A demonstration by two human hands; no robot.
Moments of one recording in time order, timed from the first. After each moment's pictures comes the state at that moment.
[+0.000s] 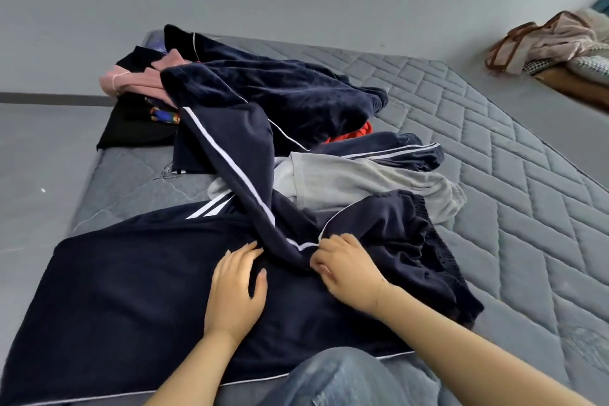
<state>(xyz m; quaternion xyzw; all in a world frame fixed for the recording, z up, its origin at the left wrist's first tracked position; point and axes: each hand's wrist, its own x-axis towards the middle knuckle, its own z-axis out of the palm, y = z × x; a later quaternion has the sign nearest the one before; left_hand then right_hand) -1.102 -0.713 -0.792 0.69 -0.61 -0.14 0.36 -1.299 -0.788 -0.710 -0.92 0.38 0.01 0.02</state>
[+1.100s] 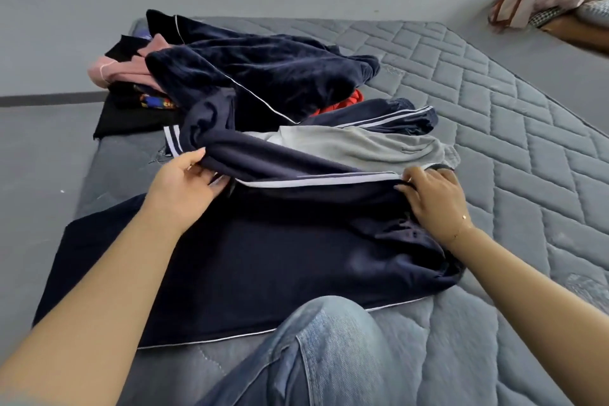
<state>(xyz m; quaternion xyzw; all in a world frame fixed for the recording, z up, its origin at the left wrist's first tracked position) -1.042 -0.777 -0.673 0.41 -0.12 -0.62 0.66 -1.435 -0.824 -0.683 -0.82 0.52 -0.21 -0.15</state>
